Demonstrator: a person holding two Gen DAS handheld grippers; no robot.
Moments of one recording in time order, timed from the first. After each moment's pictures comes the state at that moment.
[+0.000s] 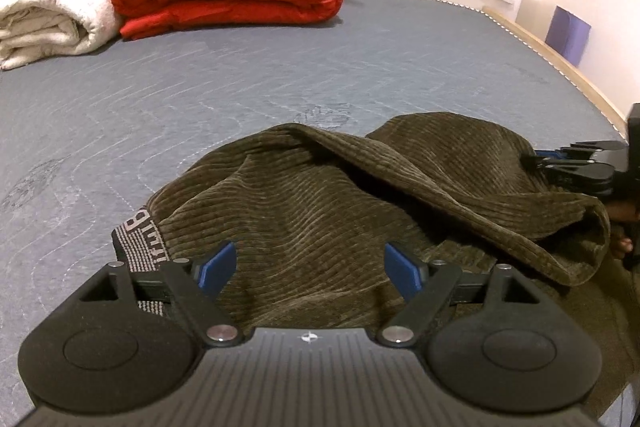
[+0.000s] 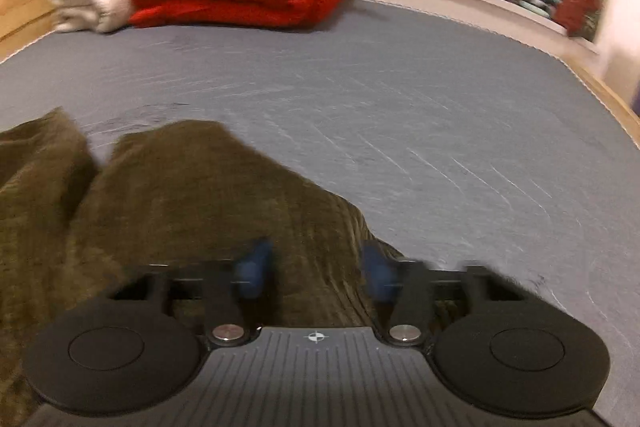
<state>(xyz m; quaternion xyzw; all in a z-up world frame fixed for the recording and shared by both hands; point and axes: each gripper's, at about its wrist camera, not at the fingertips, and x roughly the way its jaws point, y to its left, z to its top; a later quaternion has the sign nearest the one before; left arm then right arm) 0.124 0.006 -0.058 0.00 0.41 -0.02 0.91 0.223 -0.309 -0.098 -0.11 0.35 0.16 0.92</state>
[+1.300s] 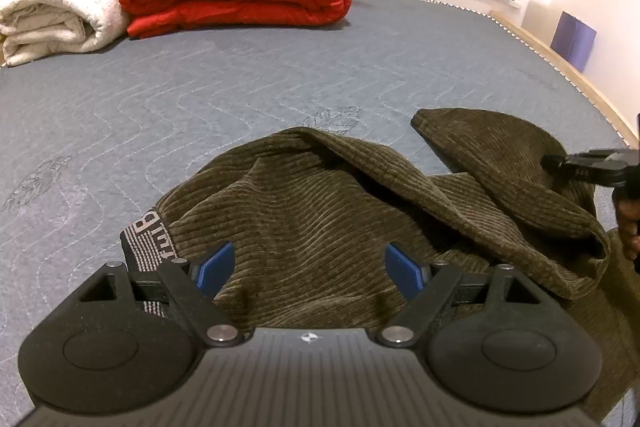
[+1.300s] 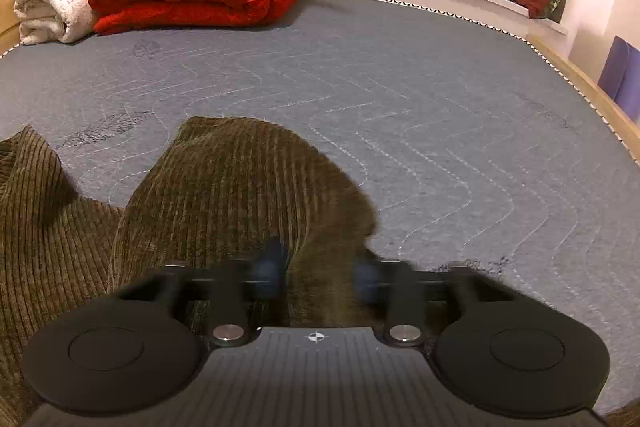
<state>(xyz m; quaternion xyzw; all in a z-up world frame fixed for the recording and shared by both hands) 0.124 0.011 -0.054 -0.01 0.40 -0.02 0.91 0.220 -0.325 -0.088 -0.07 0.37 0.09 0.92</state>
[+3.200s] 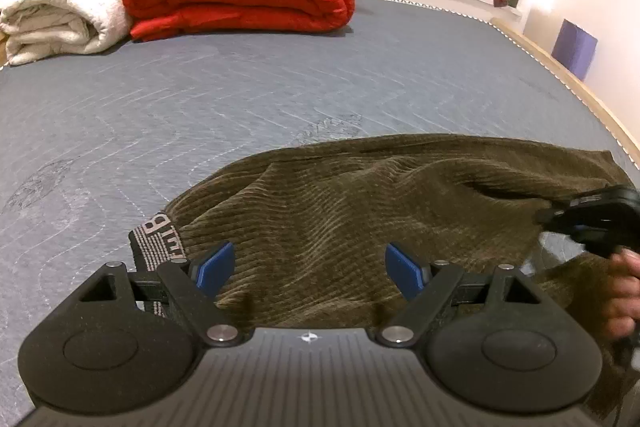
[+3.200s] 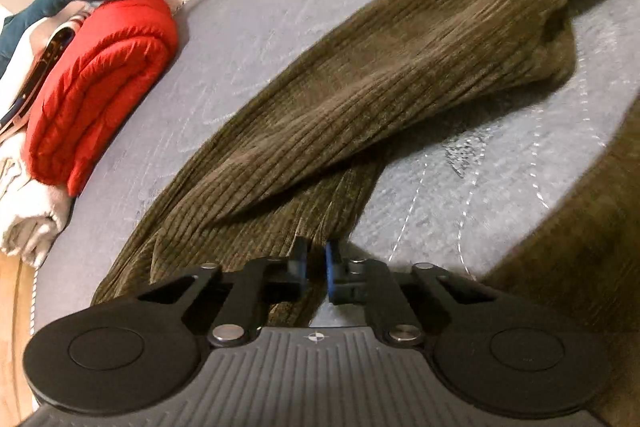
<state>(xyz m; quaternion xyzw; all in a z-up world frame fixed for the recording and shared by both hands) 0.123 0.017 -0.049 -0.02 0.40 -0.01 0.92 0.172 -0.306 -0.117 0.33 0.41 -0.05 0.85</state>
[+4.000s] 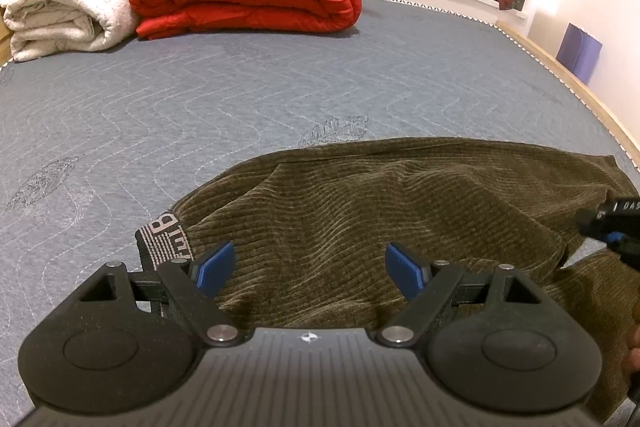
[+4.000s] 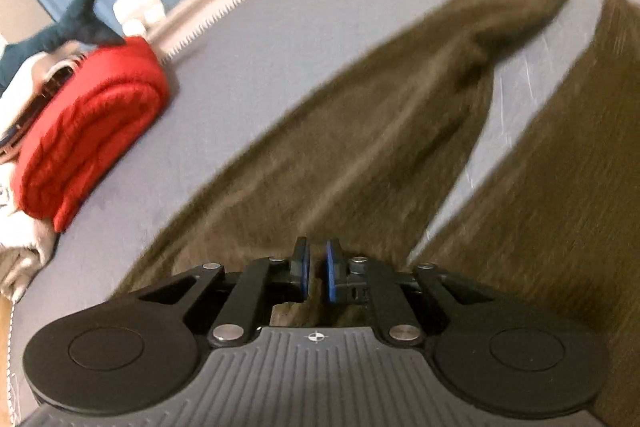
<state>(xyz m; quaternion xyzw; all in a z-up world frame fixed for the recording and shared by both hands) 0.124 0.021 -0.047 -0.02 0.40 -0.01 0.92 0.109 -0.287 -0.076 0.31 0.34 -0.11 0.88</state>
